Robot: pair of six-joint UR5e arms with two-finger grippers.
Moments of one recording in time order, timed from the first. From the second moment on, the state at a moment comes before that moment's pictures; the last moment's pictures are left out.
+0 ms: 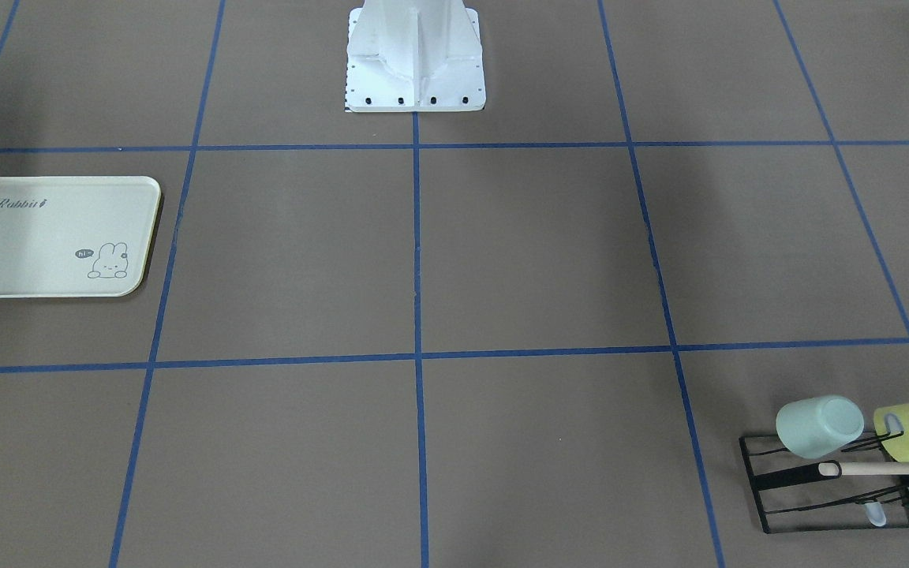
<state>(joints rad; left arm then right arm) -1.42 -1.71 -1.68 -1.80 -2.58 -0.23 1.52 -1.76 1.88 -1.49 2.33 0.16</state>
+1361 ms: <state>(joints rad) -1.19 -2.24 -1.15 -1.76 -2.18 -0.38 1.51 -1.76 1.80 -1.36 2.37 0.15</state>
